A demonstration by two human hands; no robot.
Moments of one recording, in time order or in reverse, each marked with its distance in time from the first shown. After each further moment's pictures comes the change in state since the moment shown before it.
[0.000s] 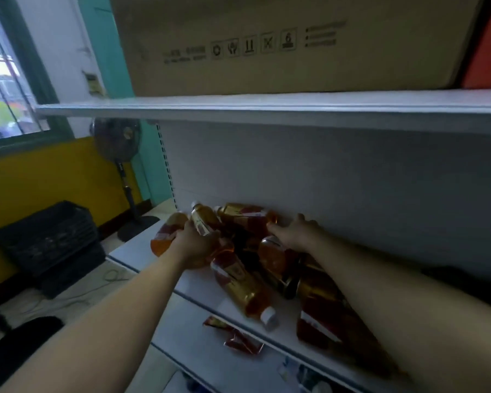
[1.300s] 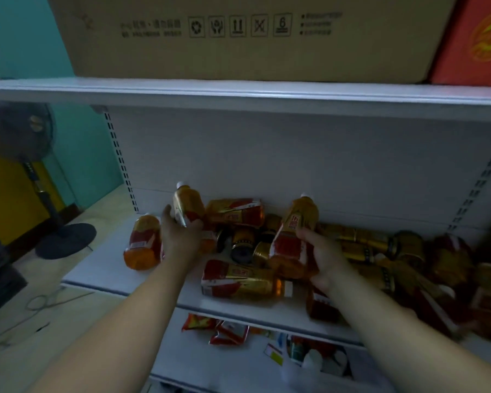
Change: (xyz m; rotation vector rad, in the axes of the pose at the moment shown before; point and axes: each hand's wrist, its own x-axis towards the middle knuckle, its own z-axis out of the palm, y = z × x) left_hand 0.060 -0.027 0.014 -0.733 0.084 0.158; right_hand -0.057 0.022 0.053 1.541 0.167 0.175
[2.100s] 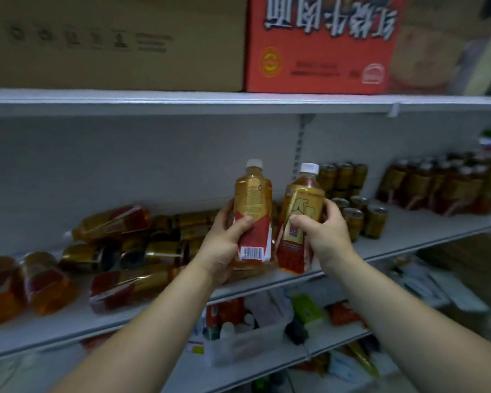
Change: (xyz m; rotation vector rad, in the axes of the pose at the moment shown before) left_hand -0.230 0.079 0.104 -0.435 -1.104 -0.172; right_hand -0.182 -0.054 -0.121 -0.287 0.548 -0.585
